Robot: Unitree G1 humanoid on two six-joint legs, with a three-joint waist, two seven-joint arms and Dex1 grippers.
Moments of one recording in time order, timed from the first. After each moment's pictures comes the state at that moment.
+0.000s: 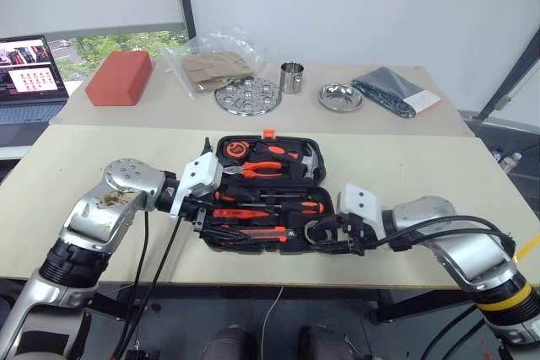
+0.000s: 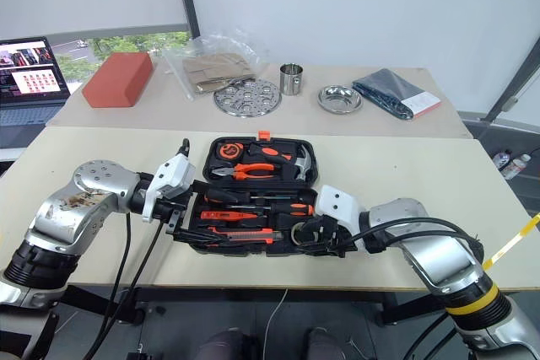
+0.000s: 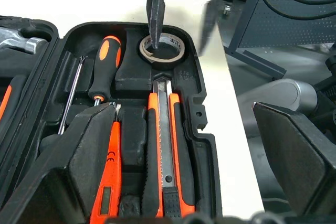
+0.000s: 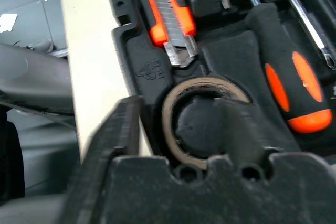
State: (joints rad) left arm -0.58 0.79 -0.17 -0.15 -0.43 0.52 -1.39; right arm -0.41 -0.86 0.28 -0.42 0.36 0.74 1.05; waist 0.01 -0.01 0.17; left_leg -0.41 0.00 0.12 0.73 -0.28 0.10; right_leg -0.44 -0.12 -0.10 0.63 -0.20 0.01
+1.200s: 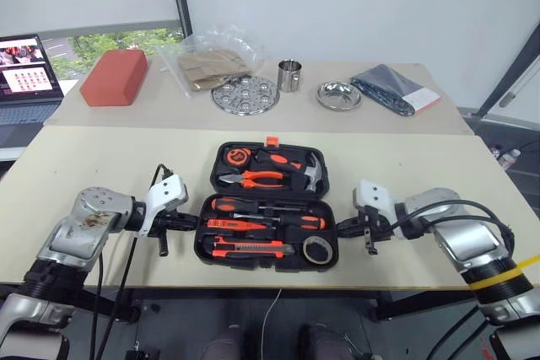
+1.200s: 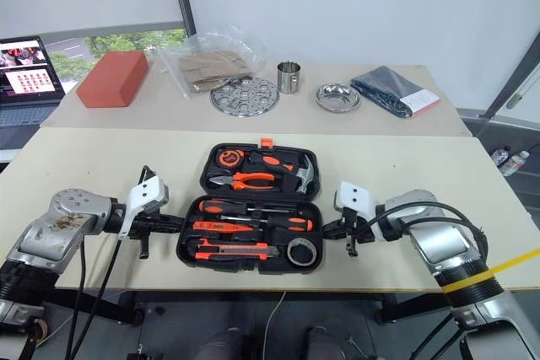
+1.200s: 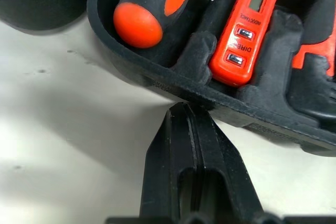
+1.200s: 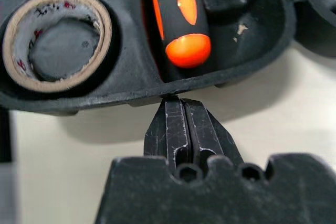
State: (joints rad) left arm -0.39 0.89 -0.13 0.04 -0.24 0.44 -1.28; right arm -0.44 -0.80 0.26 -0.04 0.20 0.43 1.25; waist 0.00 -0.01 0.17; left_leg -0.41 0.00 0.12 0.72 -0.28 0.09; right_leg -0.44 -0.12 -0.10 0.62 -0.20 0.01
